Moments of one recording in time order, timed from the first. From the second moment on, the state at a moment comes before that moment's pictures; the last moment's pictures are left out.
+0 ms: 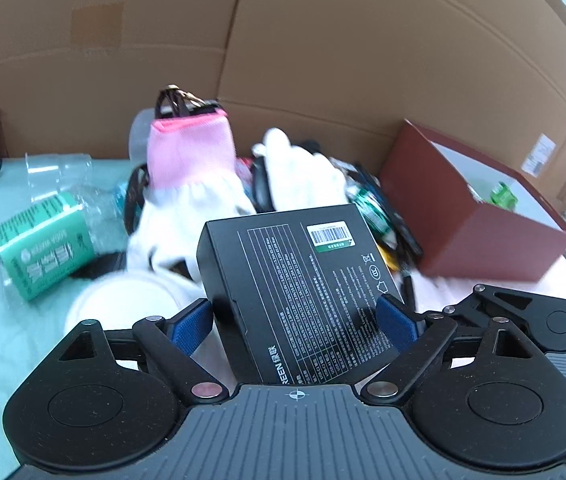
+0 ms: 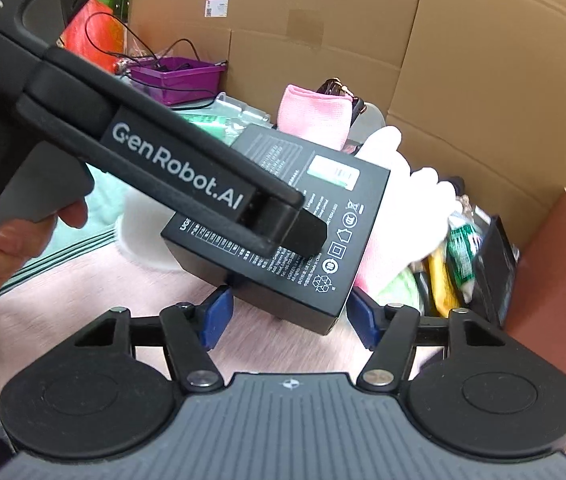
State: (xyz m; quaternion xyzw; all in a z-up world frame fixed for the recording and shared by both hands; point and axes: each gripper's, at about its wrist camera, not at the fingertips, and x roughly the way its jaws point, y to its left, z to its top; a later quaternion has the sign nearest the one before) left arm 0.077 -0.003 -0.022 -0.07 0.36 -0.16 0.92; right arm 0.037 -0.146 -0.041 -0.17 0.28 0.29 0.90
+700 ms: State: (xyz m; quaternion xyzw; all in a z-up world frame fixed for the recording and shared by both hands) left arm 0.023 -0.040 -0.054 -0.06 0.40 -0.21 0.89; right arm -0.042 -0.196 -0.052 -0.12 0.32 0.27 0.90
